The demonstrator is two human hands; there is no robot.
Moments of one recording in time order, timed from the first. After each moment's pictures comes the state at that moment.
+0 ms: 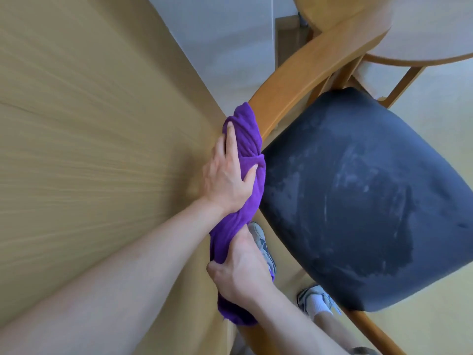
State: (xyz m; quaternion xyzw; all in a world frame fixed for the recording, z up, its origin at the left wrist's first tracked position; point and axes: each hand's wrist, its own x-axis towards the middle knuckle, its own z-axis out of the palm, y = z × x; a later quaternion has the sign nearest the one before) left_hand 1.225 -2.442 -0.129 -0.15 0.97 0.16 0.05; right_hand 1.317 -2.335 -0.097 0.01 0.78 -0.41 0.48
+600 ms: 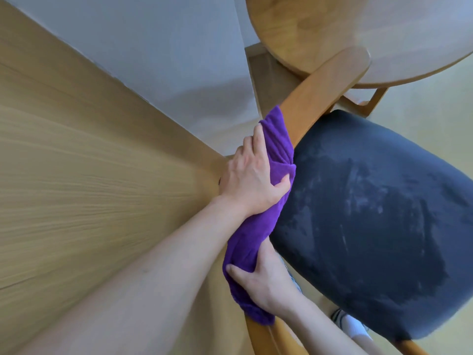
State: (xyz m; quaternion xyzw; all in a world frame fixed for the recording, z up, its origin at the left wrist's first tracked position) left_hand 1.104 -2.455 -0.128 0.02 0.99 0.13 0.09; right_hand 1.245 -2.363 -0.134 0.10 0.73 -0.52 0.43
